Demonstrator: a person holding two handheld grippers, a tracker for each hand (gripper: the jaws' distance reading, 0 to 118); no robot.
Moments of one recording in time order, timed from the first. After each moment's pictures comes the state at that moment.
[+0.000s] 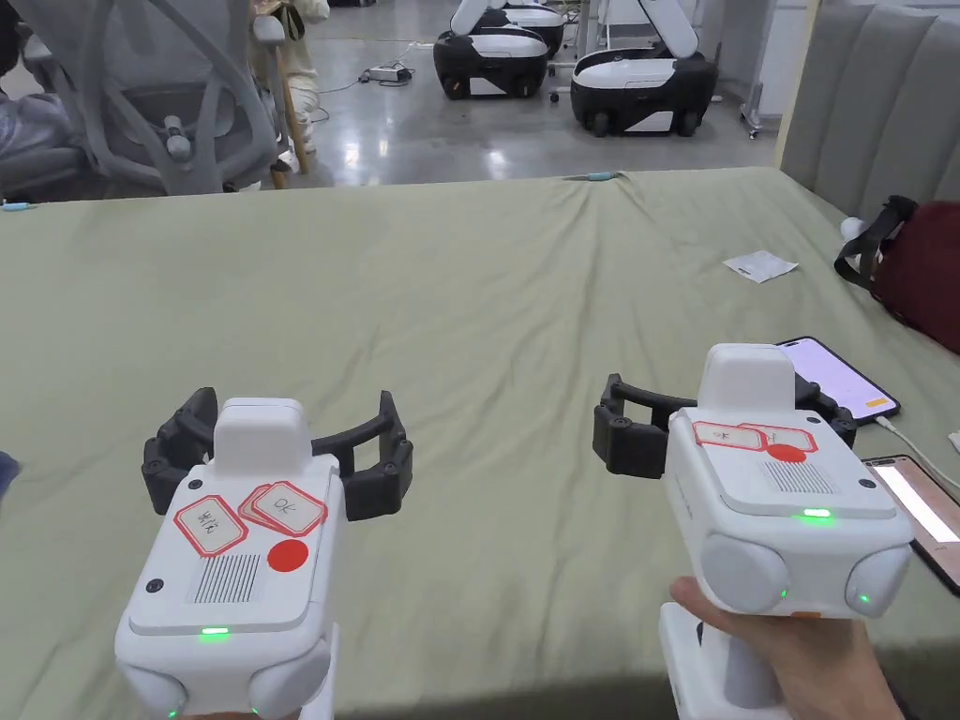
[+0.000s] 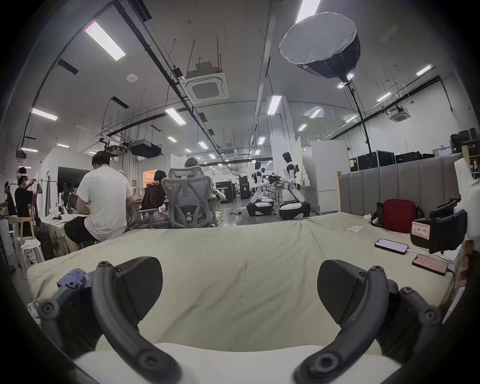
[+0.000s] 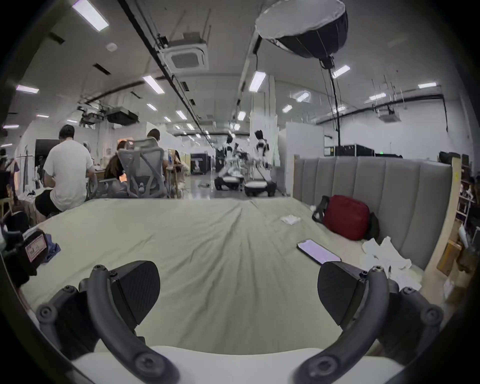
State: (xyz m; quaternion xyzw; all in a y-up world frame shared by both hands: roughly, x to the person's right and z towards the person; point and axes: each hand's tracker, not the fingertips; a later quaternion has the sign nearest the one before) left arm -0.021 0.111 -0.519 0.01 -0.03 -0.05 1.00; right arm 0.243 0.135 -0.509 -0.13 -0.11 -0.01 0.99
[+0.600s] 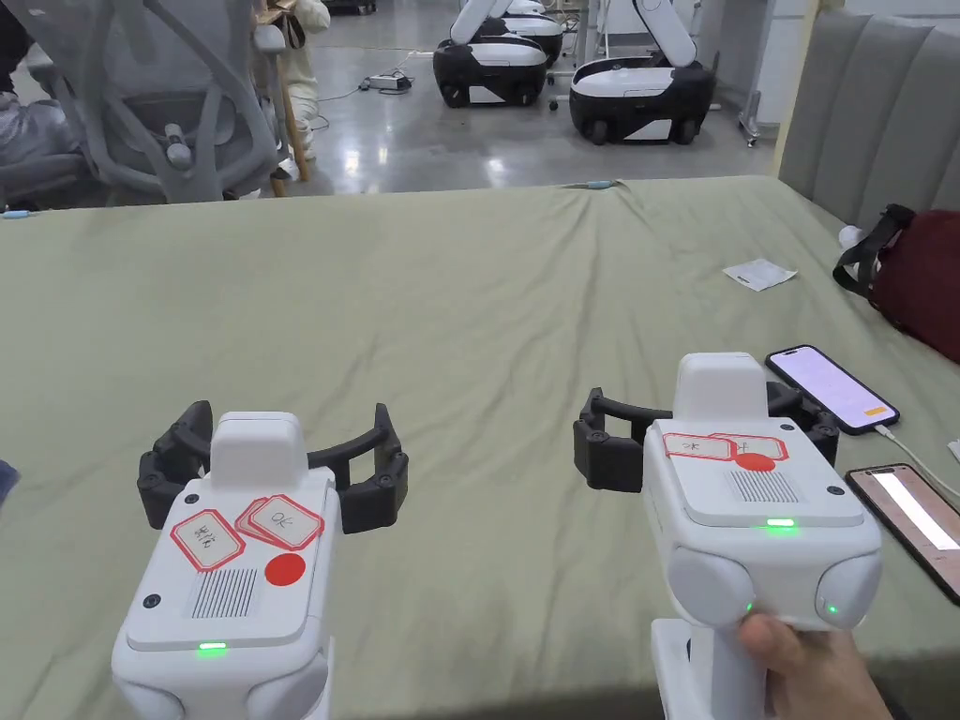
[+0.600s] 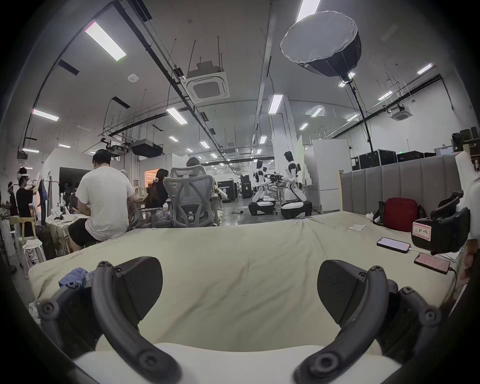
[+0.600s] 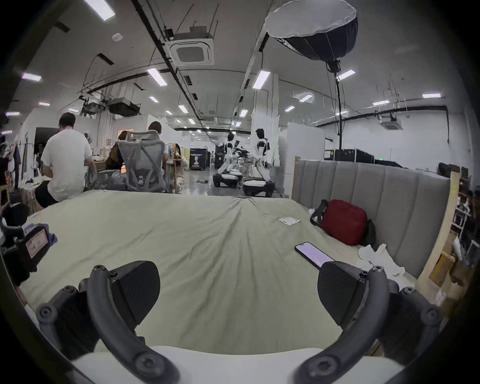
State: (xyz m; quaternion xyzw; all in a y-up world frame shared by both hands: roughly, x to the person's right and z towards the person) left arm -0.023 0.108 -0.519 0.00 -0.03 -0.05 1.00; right arm 0.229 0.136 -0.509 -0.12 -0.11 0.03 0.99
